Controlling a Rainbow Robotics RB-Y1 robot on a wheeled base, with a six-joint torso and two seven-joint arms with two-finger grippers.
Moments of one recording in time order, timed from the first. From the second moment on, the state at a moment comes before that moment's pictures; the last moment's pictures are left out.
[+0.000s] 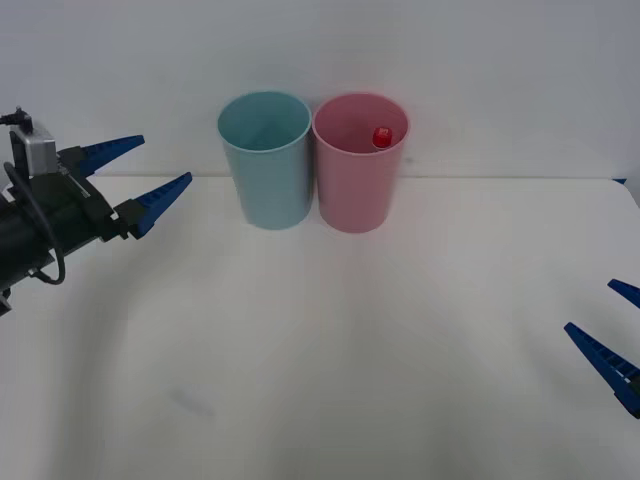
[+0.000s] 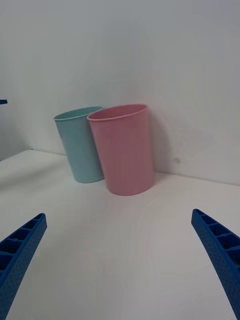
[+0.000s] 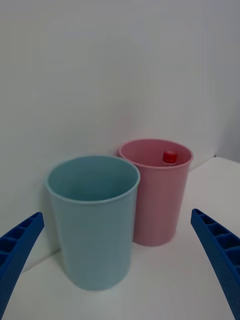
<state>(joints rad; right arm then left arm) 0.35 -0.40 -0.52 -1.66 0.96 -1.22 0.00 -0.20 0.32 0.49 -1.70 -1.49 -1.15 0.34</state>
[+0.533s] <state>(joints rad) 0.35 -0.40 -0.52 -1.66 0.96 -1.22 0.00 -0.02 0.44 0.66 -1.70 -1.34 -1.27 0.25</state>
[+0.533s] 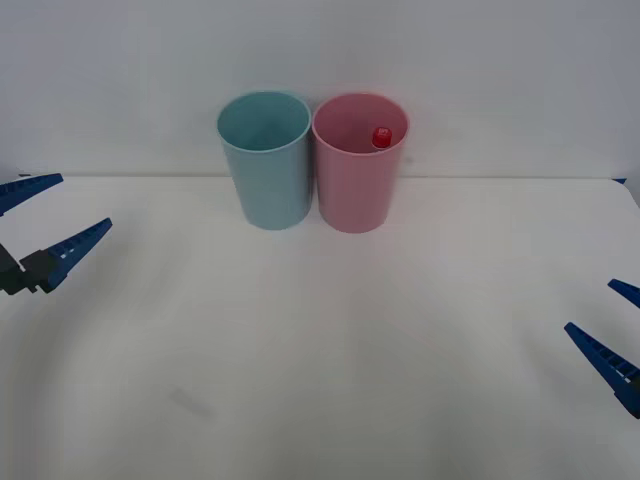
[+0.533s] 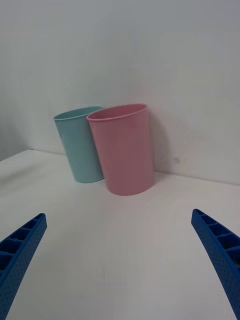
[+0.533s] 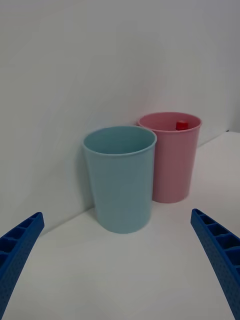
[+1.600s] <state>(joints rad) 0.35 -0.40 -0.52 -1.66 0.96 -1.22 0.00 0.37 0.52 0.82 -1.70 -1.10 -1.32 0.15</state>
